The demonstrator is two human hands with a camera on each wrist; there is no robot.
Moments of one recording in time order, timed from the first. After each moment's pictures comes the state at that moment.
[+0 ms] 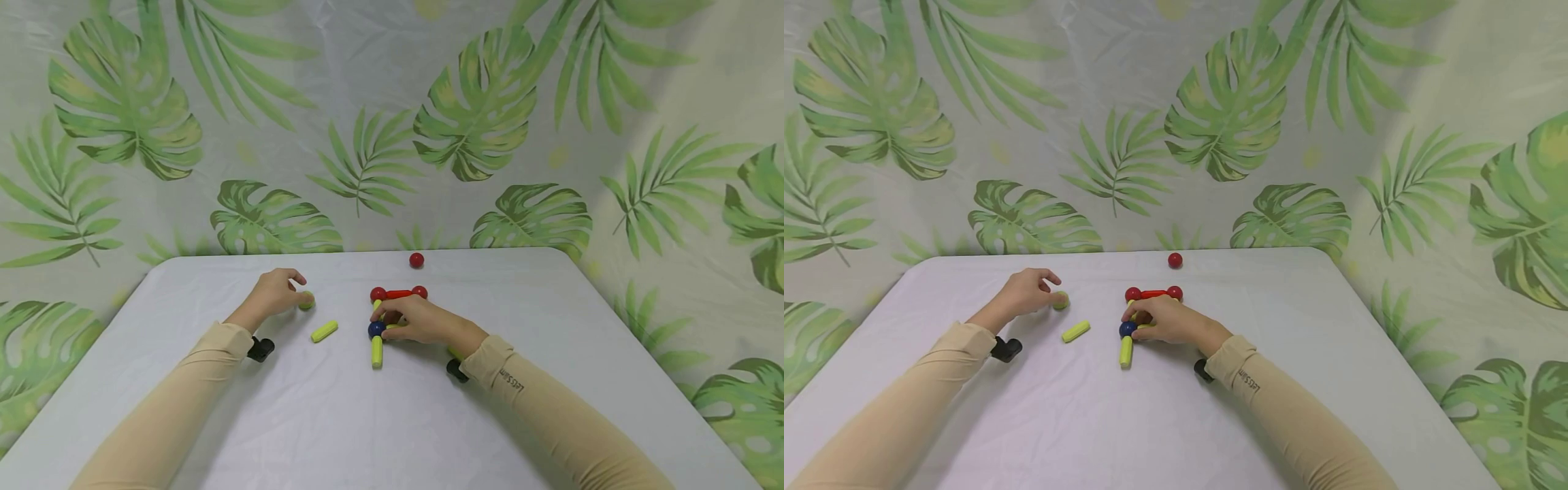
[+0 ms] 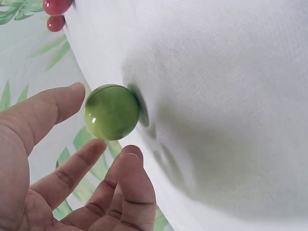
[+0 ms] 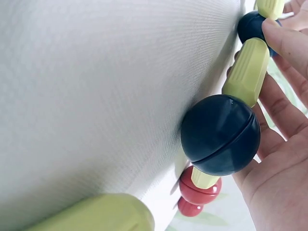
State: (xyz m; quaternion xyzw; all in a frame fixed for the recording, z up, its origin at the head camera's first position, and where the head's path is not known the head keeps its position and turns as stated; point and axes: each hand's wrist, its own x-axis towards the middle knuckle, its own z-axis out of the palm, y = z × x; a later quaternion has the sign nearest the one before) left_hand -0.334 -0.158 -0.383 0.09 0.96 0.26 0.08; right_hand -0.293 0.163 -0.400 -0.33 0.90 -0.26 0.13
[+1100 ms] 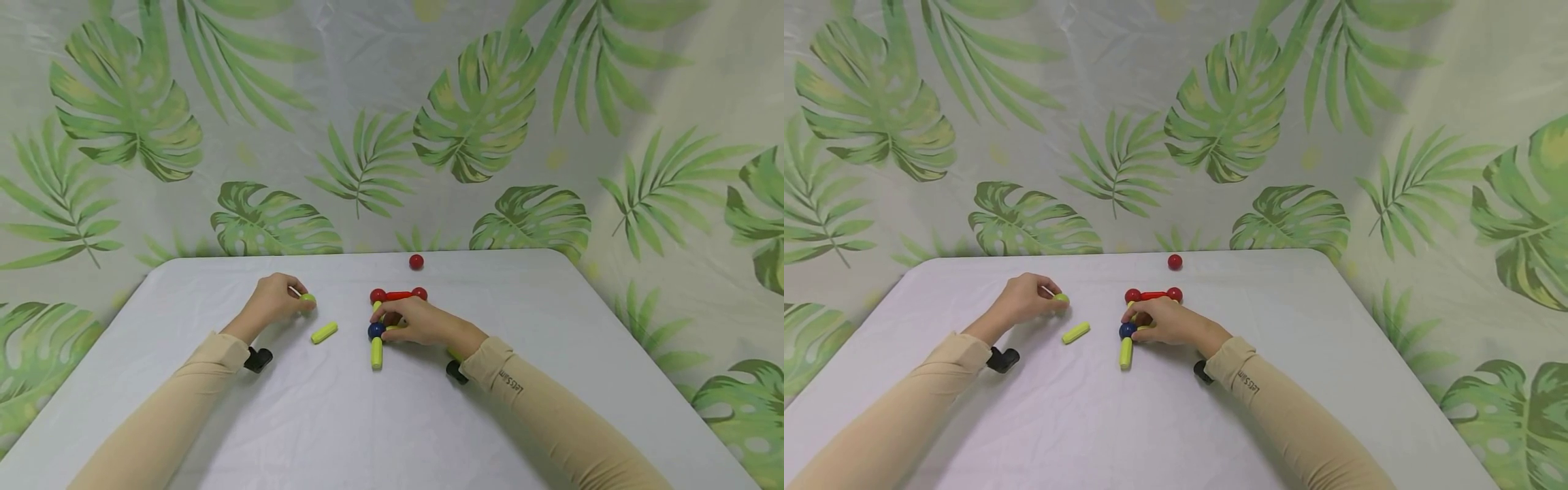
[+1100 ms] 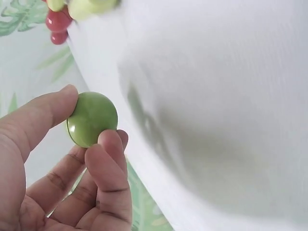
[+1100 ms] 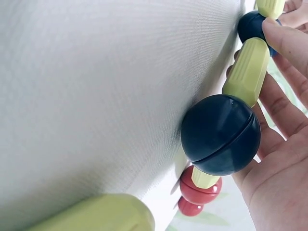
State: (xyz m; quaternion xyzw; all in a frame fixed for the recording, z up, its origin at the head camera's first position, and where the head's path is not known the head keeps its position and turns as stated) left_hand -0.320 -0.155 -0.384 0.07 0.95 0.30 0.06; right_hand -0.291 0.163 -0.399 -0.32 0.90 -0.26 0.13
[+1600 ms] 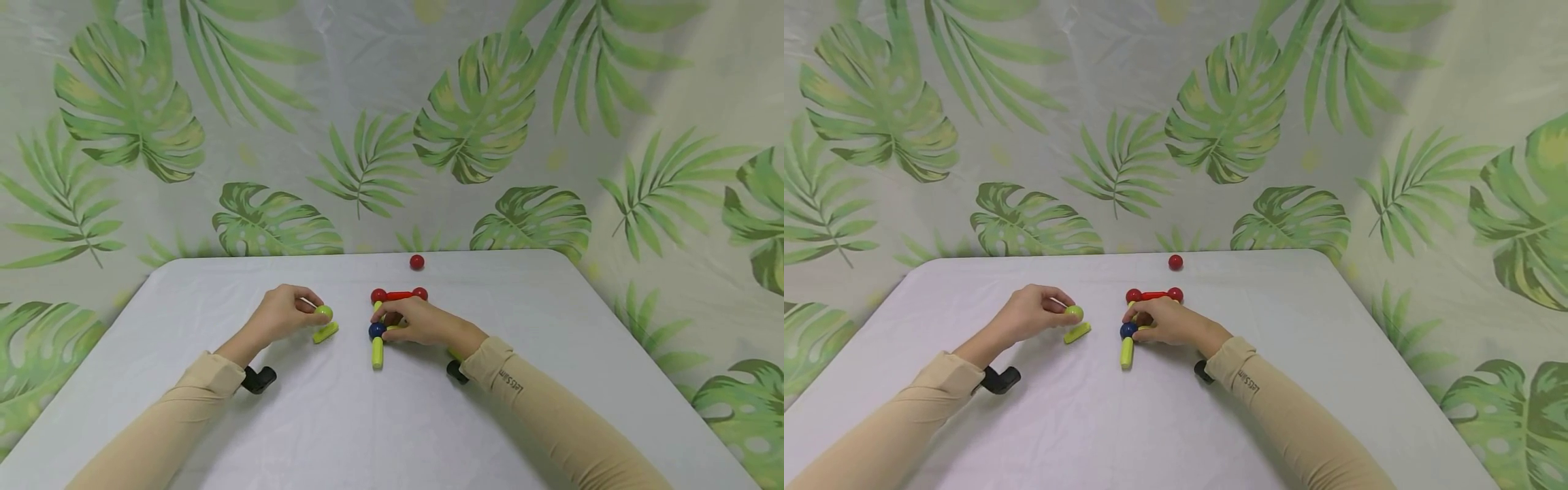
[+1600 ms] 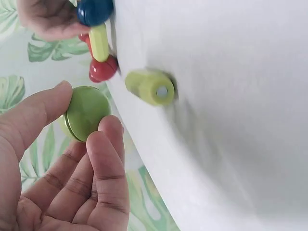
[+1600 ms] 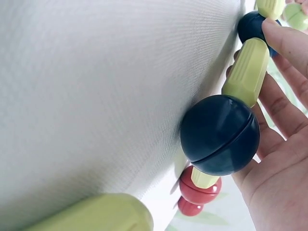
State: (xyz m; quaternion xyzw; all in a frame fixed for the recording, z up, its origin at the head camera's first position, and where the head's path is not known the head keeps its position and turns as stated) left_hand -0.281 -0.140 -0.374 0.09 0.93 0.36 0.08; right_hand -0.290 0.163 -0.398 -0.32 0.90 -0.26 0.13
